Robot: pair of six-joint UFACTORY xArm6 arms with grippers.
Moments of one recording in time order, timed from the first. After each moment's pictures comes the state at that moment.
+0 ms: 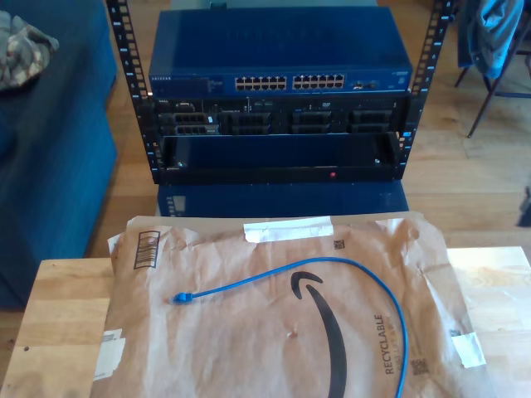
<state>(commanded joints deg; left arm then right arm) 38.7 -25.2 -50.3 -15.3 97.8 -56.7 0.5 -24.7 -56.3 2.5 85.1 98.4</state>
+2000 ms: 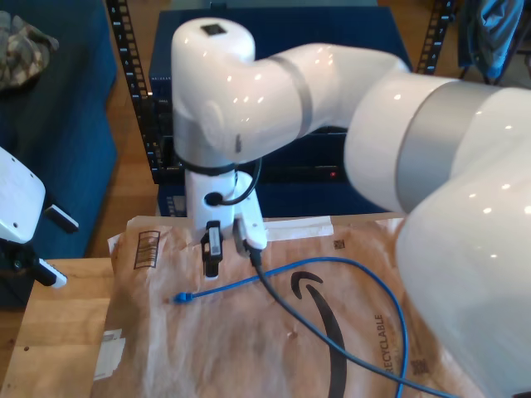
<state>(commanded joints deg) 22.5 -17.9 -57.2 -23.7 90.5 -74.0 40.0 12.0 -80.3 8.0 69.1 119.6</state>
